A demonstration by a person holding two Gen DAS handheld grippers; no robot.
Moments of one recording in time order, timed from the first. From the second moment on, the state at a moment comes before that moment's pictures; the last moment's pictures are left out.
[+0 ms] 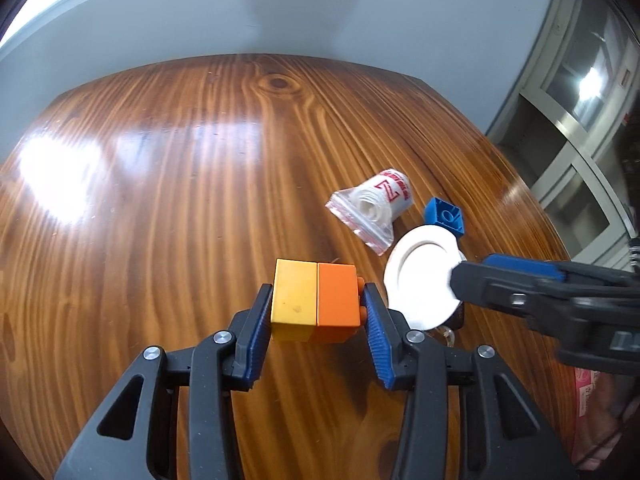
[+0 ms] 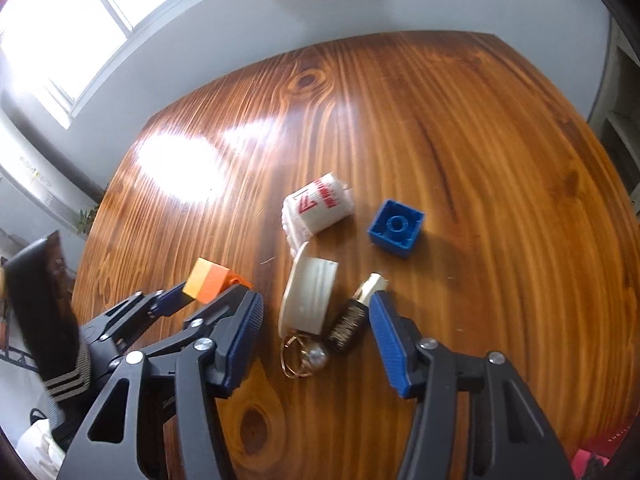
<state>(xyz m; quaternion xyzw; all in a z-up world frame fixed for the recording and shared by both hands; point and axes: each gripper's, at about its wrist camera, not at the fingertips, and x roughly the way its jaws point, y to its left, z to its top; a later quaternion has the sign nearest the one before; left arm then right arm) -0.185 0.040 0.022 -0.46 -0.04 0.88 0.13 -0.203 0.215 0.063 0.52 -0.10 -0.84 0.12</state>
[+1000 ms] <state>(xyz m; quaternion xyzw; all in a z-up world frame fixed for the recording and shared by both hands) -0.116 0.108 0.072 -0.43 -0.01 0.88 0.17 -0.086 0.307 0.100 0.47 -0.15 -0.87 0.08</state>
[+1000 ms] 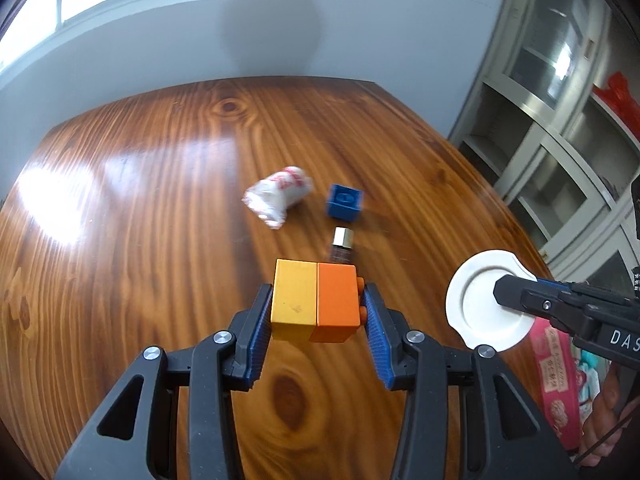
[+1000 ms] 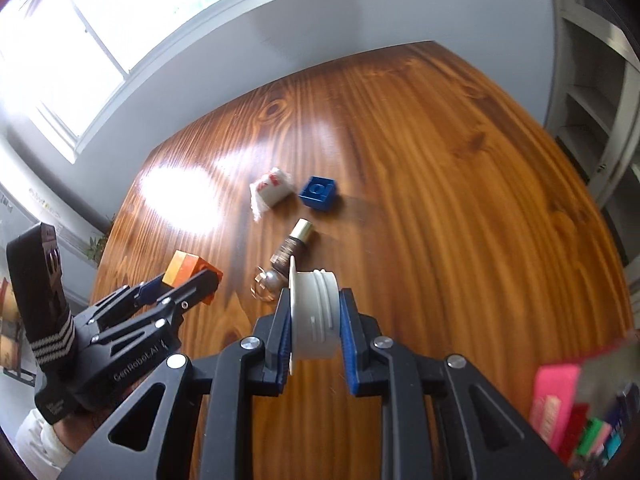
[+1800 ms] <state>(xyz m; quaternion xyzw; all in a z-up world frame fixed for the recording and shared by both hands) 0.005 0.293 0.107 -0.42 0.05 0.86 0.29 0.086 0.466 0.104 0.45 -0.18 -0.87 -0.03</state>
